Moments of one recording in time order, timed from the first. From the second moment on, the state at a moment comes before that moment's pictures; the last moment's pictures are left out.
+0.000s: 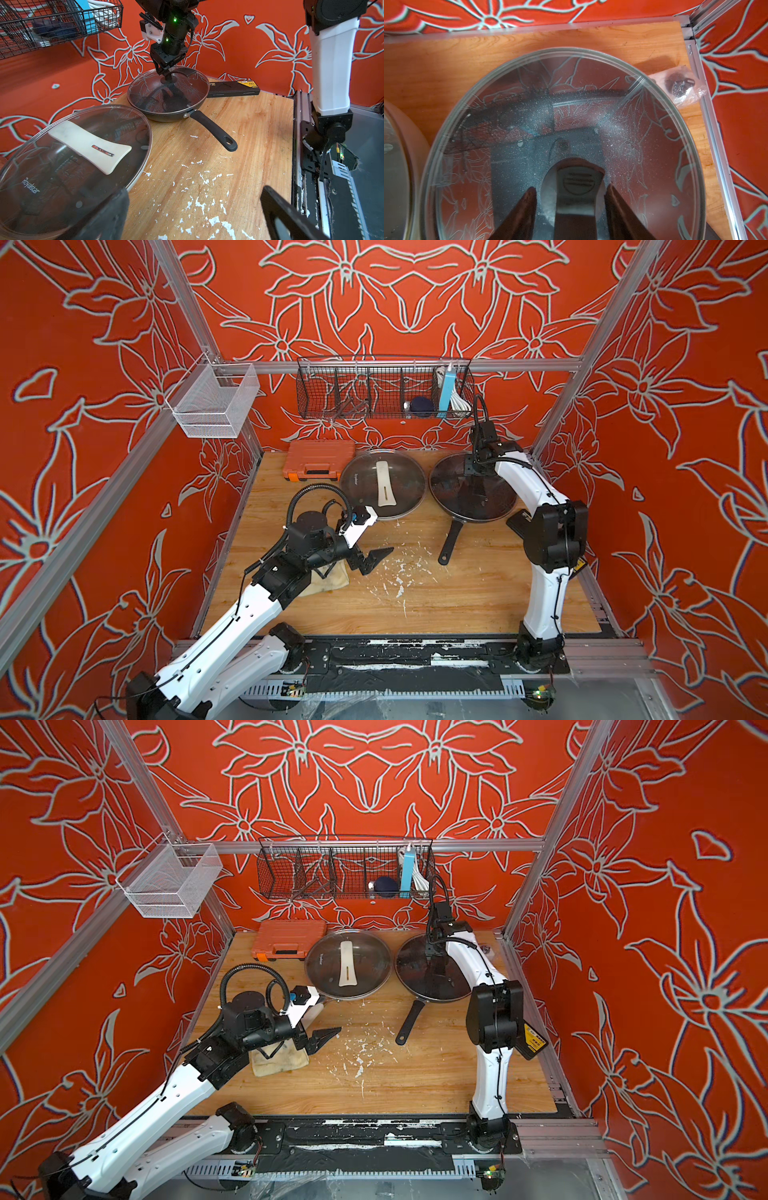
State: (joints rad) left arm -0.51 0.83 0.74 -0.22 0.47 0.18; right arm 0.21 2.05 1.90 -0.84 0.21 0.22
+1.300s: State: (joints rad) left arm -0.51 0.83 0.74 -0.22 0.47 0.19; right arm 0.18 2.10 1.93 -0.93 0.12 0.30
